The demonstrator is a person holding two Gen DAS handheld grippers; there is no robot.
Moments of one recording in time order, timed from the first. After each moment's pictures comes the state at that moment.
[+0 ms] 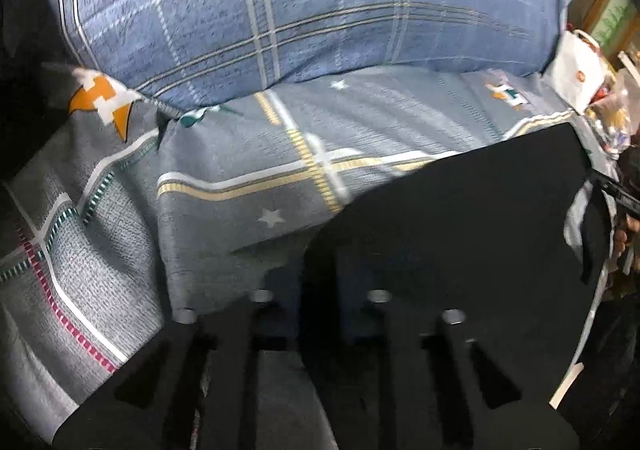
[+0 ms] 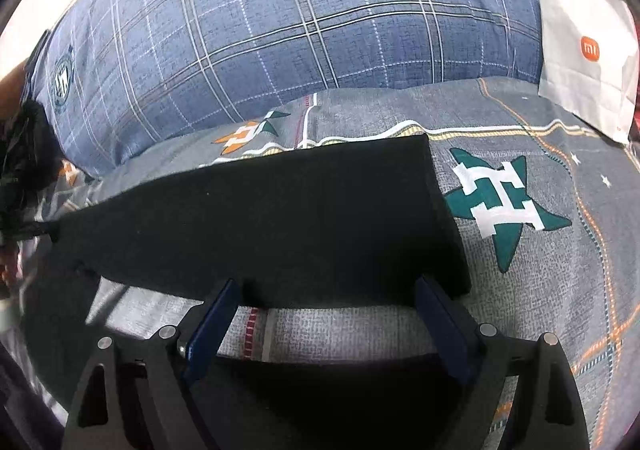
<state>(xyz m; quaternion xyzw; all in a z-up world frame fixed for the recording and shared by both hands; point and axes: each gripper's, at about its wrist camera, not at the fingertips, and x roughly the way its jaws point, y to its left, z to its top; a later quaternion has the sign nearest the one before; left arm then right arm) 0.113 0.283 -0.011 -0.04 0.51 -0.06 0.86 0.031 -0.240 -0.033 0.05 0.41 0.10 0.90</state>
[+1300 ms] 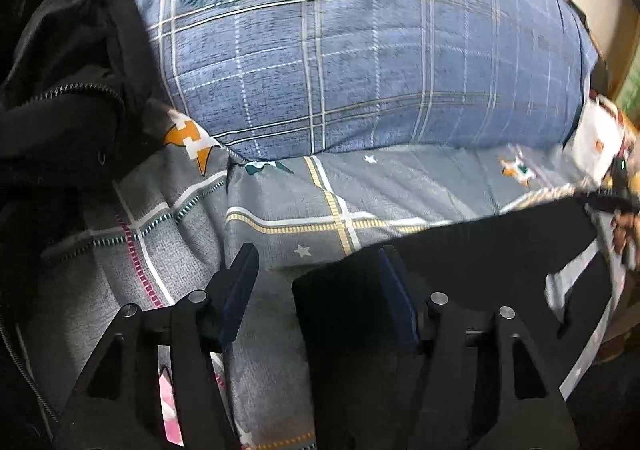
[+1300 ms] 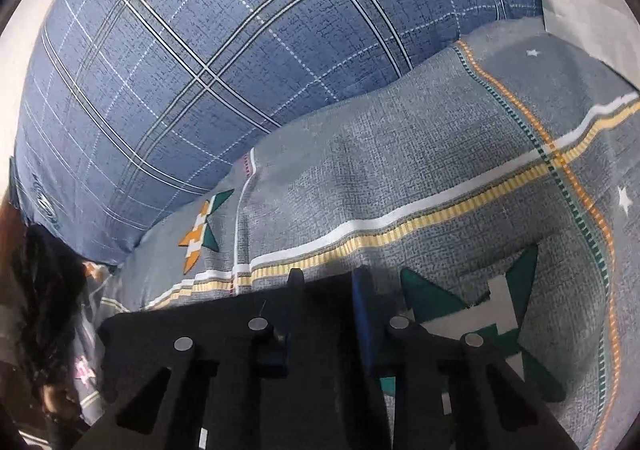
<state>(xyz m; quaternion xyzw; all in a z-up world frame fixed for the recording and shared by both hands) 0.072 0.289 0.045 -0.10 0.43 0.05 0.90 0.155 -0.319 -0.028 0.21 0.49 0.13 0.84</state>
